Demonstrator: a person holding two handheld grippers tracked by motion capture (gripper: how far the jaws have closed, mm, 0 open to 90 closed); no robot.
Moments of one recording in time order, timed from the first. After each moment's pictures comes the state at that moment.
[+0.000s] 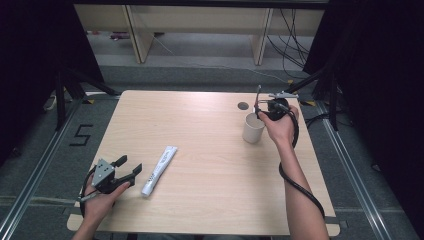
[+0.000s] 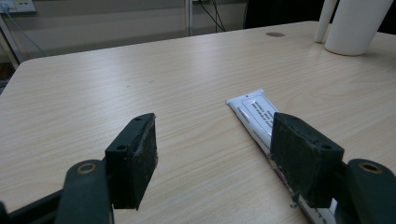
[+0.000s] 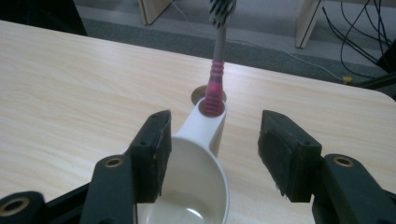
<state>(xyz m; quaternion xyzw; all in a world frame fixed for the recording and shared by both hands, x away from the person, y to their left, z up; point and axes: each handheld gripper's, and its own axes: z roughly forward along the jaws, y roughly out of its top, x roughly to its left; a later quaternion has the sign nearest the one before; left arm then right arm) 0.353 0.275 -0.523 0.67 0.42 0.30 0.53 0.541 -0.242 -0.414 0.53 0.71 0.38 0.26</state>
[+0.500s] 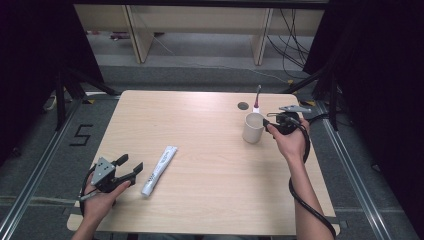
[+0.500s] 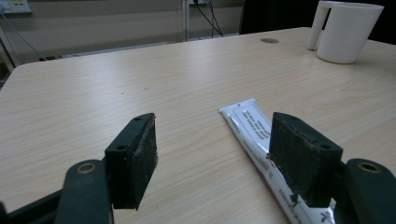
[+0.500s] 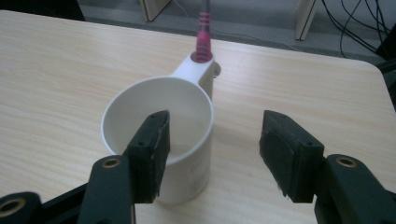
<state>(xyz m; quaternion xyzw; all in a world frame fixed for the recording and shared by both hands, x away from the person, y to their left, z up) 0.353 0.268 -0.513 0.67 0.42 0.29 0.54 0.493 -0.265 -0.422 0.55 0.70 0.38 0.25</state>
